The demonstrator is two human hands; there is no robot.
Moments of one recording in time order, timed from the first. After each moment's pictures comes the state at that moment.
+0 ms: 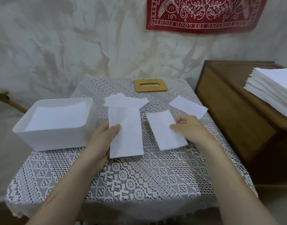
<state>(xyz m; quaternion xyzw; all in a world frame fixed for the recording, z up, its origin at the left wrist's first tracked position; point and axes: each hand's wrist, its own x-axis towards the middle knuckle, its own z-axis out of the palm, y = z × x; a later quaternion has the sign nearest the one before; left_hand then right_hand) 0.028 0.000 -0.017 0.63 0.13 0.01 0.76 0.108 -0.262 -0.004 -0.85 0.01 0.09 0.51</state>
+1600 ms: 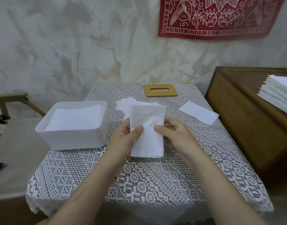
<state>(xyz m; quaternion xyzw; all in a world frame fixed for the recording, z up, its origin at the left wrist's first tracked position) 0.022 -0.018 -0.010 0.66 0.03 0.06 0.75 0.074 -0.195 -0.001 -0.69 -0.09 0.12 0.71</state>
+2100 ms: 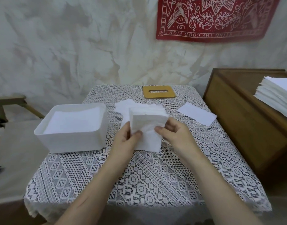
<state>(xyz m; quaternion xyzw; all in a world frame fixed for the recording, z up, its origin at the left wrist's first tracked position) 0.023 -0.022 -0.019 0.70 0.01 0.09 0.71 0.071 -0.196 -0.003 -0.68 -0.13 0.06 0.72</state>
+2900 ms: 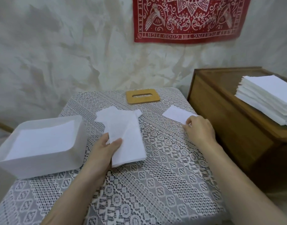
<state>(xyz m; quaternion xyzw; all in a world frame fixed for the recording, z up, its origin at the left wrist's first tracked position) 0.057 -0.007 -0.027 0.65 0.12 0.01 0.75 0.174 -0.306 -0.032 -0.98 0.06 -0.12 0.16</state>
